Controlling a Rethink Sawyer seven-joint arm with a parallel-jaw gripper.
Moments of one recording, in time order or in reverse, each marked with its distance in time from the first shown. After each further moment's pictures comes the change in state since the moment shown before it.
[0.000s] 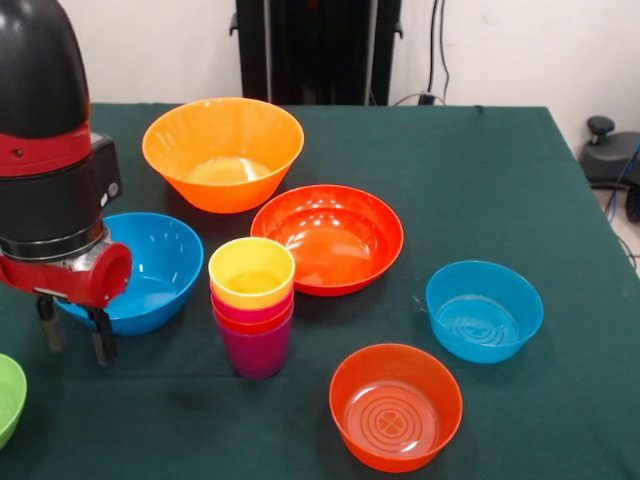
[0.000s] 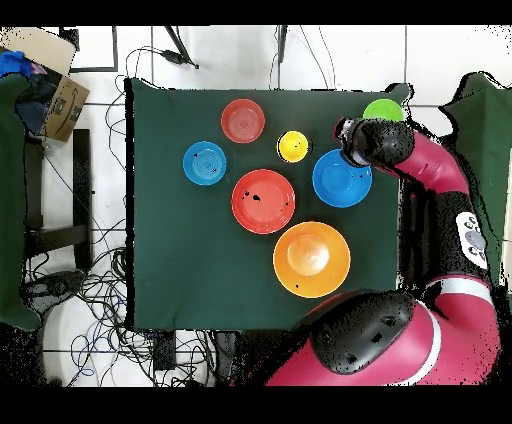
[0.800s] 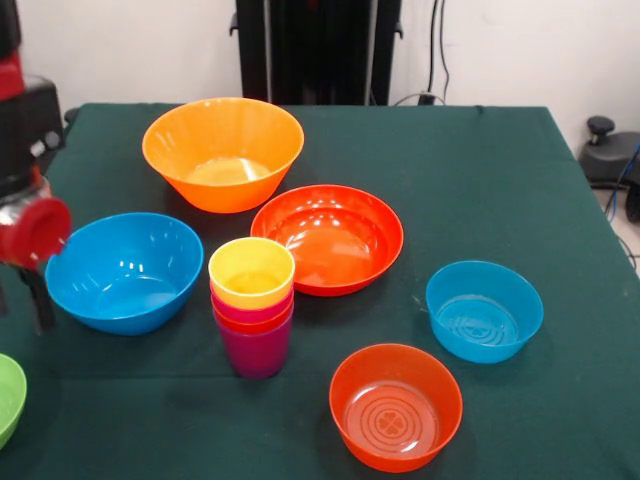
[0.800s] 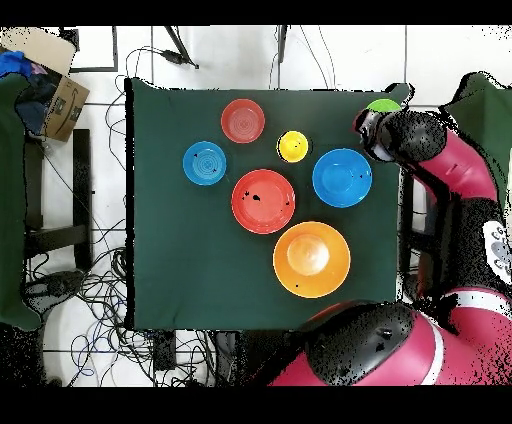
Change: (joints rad) arm 0.012 -0.056 -0.085 0.000 0.132 0.025 0.000
